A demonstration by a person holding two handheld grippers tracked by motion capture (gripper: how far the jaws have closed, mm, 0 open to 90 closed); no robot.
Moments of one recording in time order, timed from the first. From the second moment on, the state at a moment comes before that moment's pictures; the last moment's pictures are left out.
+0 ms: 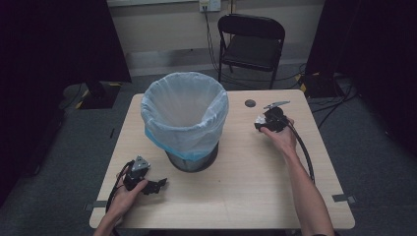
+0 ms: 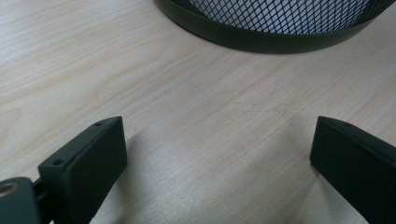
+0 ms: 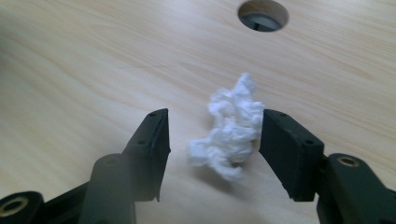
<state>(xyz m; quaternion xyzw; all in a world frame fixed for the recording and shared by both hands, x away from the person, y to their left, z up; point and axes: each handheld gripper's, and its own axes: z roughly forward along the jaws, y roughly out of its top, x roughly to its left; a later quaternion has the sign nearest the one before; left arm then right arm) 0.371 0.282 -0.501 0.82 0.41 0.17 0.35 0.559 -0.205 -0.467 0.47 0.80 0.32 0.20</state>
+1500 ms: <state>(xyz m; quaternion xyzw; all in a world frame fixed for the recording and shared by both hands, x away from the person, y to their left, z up) 0.371 0.282 -0.501 0.82 0.41 0.17 0.35 0.550 -0.198 -0.450 0.47 0.78 0.39 0.17</state>
